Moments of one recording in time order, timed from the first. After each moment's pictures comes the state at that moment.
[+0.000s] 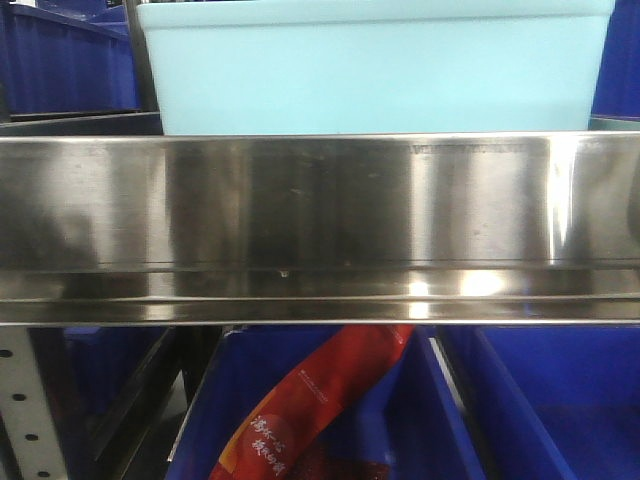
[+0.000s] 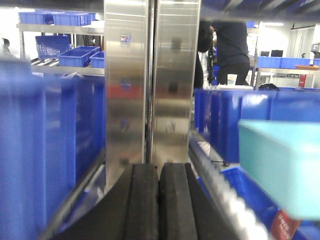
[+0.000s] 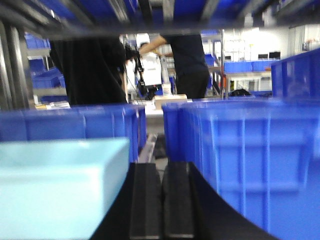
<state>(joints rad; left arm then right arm) 0.02 0.04 -0.34 -0.01 0.25 0.00 -0.10 0.02 -0.38 0.11 0.27 -0.02</state>
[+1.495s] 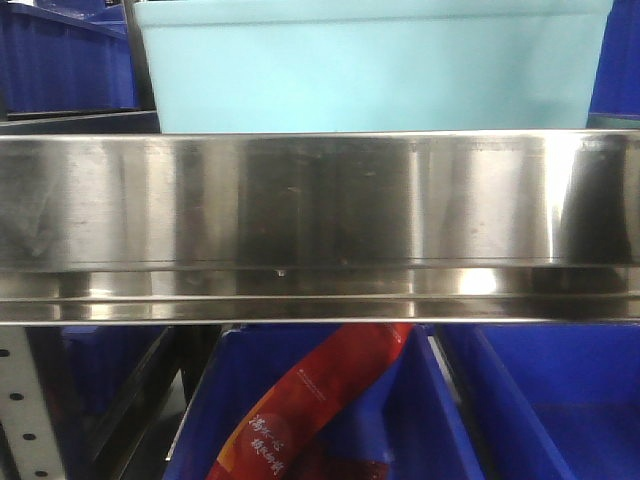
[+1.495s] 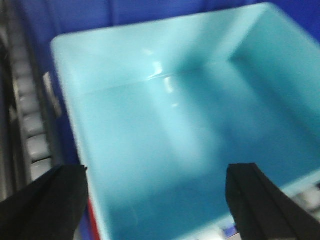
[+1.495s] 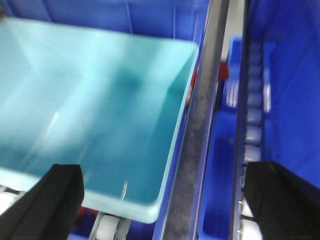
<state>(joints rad) -0.42 1.59 -1.69 -0.01 0.92 -0.16 0.04 1.36 -1.61 0.20 1.07 -0.11</state>
